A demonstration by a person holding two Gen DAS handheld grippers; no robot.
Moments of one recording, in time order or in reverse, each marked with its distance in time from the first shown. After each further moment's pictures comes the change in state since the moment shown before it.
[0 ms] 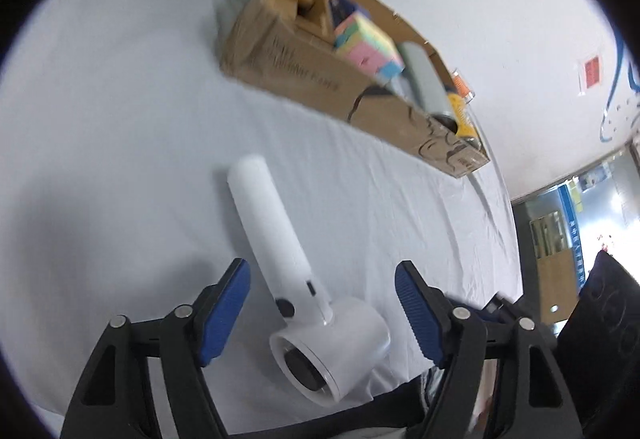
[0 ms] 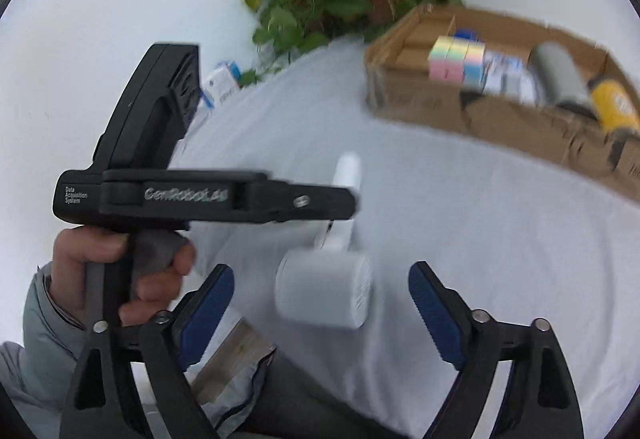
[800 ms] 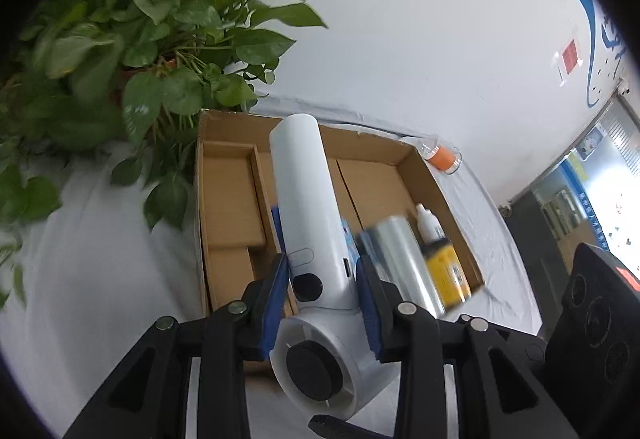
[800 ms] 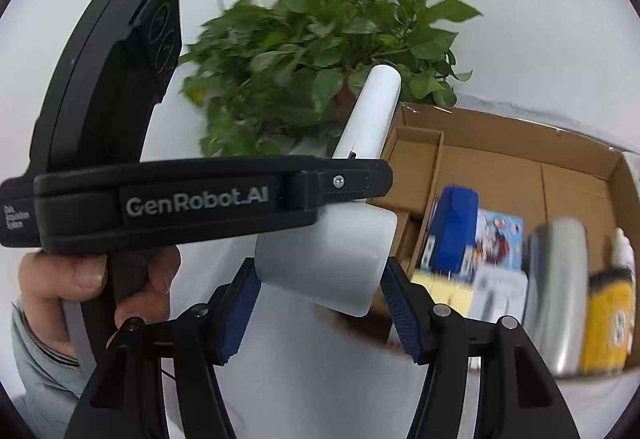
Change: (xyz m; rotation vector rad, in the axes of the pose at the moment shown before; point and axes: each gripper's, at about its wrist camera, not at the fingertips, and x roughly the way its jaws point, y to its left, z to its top) left arm -0.022 -0.067 0.229 0.268 -0.115 0.035; right arm 0.000 -0.059 0.238 0.069 -0.127 -0.087
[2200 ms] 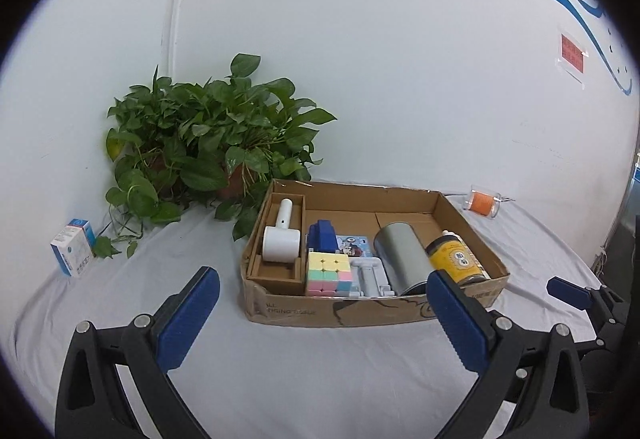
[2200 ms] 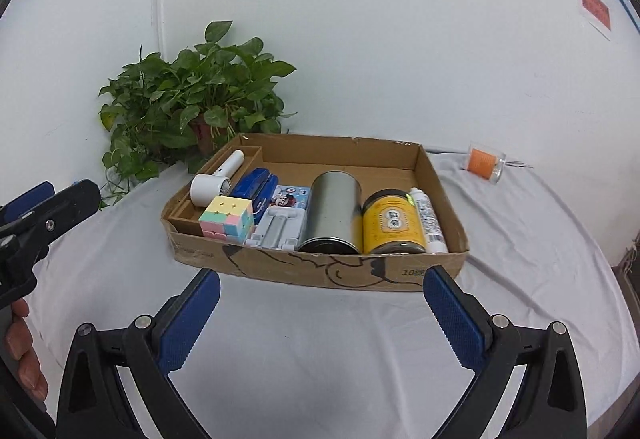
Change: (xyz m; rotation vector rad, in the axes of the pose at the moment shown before) left arm -0.076 -0.140 -0.189 0.091 -0.495 0.431; right arm -0.191 -0.058 -0.195 0.003 -0.318 -0.478
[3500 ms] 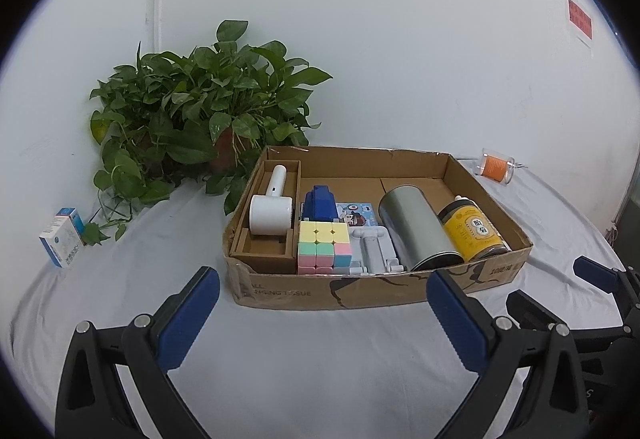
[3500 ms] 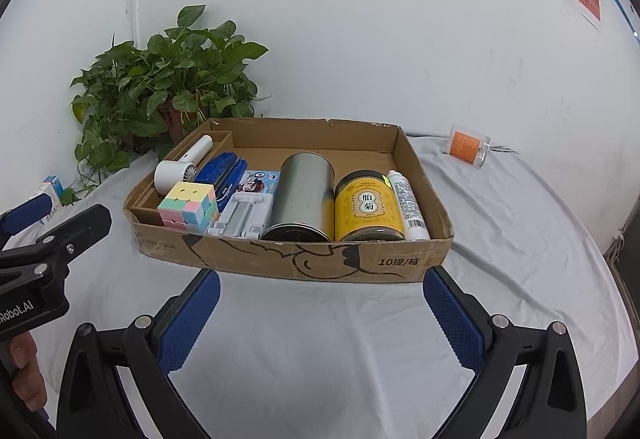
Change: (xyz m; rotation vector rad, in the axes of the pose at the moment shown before) left arm 0.041 -0.022 -0.016 0.048 0.106 0.035; right arm 0.029 -0.014 -0.014 0.030 0.052 -0.081
